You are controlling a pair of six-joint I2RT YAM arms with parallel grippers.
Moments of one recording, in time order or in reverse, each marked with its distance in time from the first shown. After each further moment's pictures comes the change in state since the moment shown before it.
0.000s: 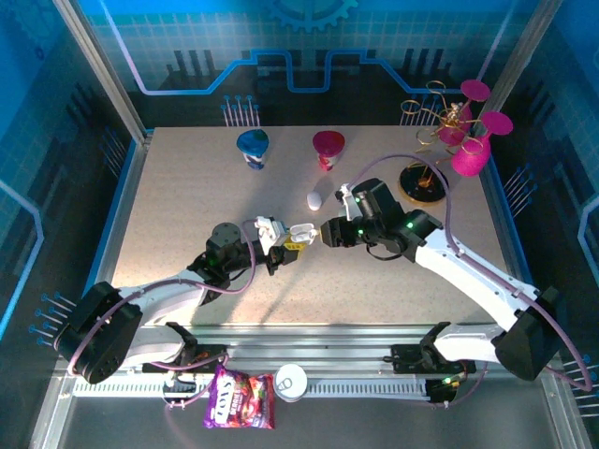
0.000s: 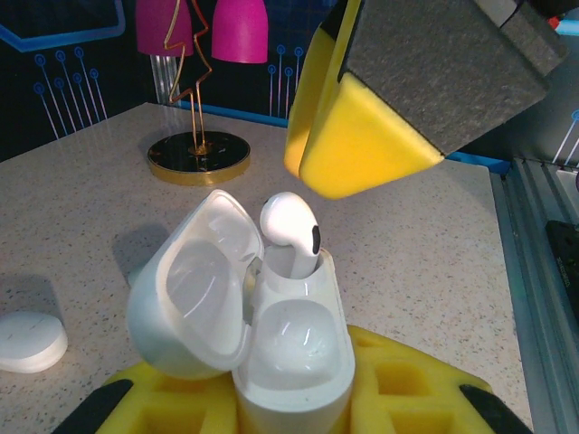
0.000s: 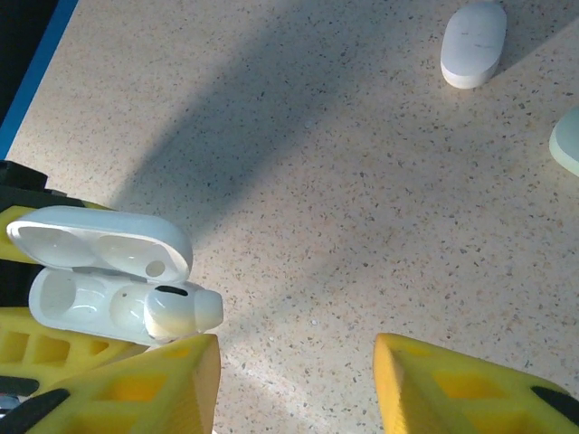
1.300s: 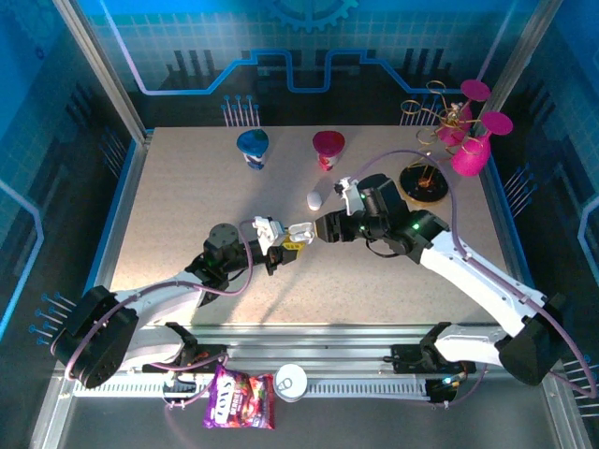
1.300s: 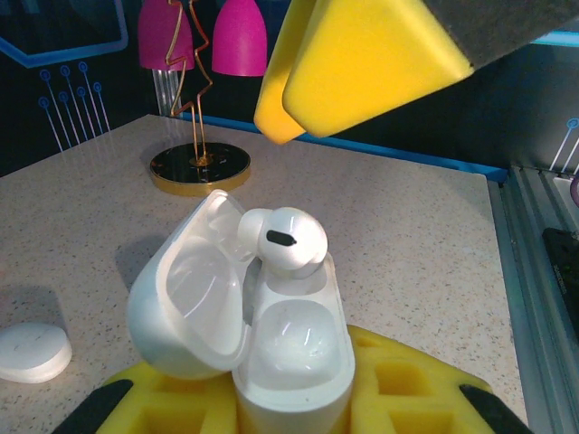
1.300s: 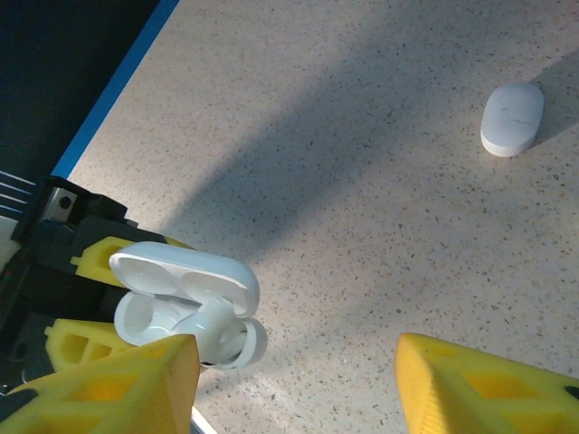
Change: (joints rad) left arm 0.000 -0.028 -0.005 0.001 0.000 -0.003; right arm 0.008 -0.032 0.023 0.073 -0.047 -0.032
